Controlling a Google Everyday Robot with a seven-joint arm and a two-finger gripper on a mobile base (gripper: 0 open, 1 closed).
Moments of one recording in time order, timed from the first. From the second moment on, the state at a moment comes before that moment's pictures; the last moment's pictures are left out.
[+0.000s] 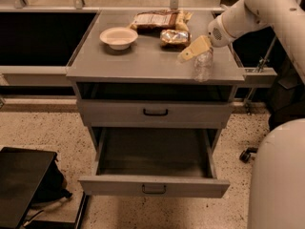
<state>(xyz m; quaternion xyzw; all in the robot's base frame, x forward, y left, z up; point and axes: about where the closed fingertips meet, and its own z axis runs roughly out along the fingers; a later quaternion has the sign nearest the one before) 0.757 -0.174 0.889 -0.35 0.86 0.13 0.34</state>
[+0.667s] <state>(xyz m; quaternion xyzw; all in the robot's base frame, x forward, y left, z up) 0.756 -0.161 0.852 -0.32 0.88 0.19 0.30</state>
